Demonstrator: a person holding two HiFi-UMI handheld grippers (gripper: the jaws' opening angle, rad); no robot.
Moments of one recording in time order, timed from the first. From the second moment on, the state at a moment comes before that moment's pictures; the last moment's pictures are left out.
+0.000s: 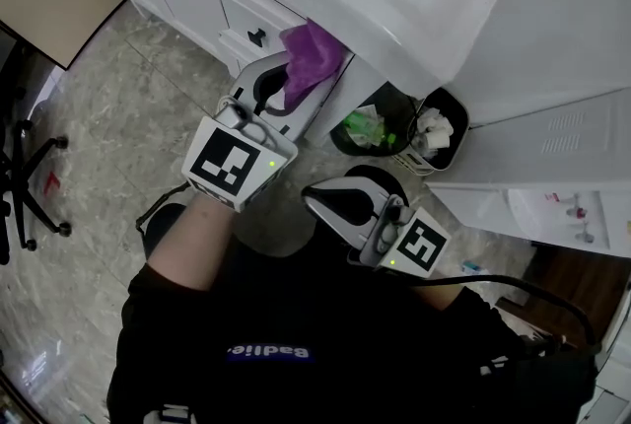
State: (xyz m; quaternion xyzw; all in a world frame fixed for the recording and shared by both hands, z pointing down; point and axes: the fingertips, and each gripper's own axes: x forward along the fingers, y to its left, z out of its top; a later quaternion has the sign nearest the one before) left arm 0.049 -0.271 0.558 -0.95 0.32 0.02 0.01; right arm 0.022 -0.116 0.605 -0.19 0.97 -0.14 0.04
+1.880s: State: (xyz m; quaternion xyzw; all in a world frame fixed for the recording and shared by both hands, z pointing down) left arm -0.027 -0.172 0.262 -0.91 0.38 0.00 -0.17; right arm -0.048 -0.106 0.161 -0.10 0.98 -0.19 0.03
